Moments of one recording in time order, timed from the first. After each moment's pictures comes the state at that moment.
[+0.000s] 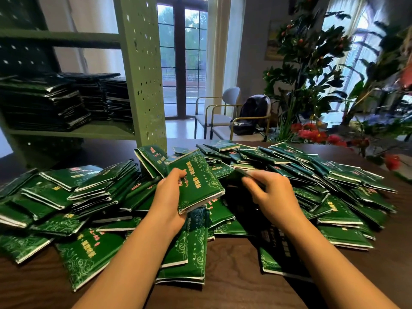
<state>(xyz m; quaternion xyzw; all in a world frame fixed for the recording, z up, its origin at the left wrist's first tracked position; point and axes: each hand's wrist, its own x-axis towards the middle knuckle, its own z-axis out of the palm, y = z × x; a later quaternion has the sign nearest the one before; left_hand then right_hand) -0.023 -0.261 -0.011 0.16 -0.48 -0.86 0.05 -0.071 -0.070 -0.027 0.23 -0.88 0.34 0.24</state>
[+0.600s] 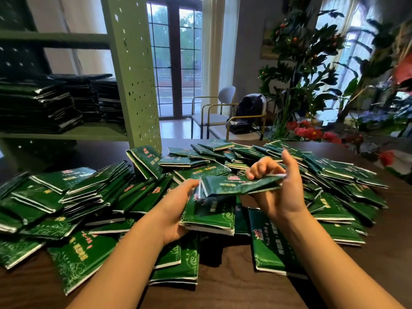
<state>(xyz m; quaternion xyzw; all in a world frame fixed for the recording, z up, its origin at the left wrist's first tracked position) -0.014 -0.253 -0.014 0.10 -0.58 -0.79 -0.14 -0.062 -0.074 -0.005 0.14 -0.37 0.92 -0.04</state>
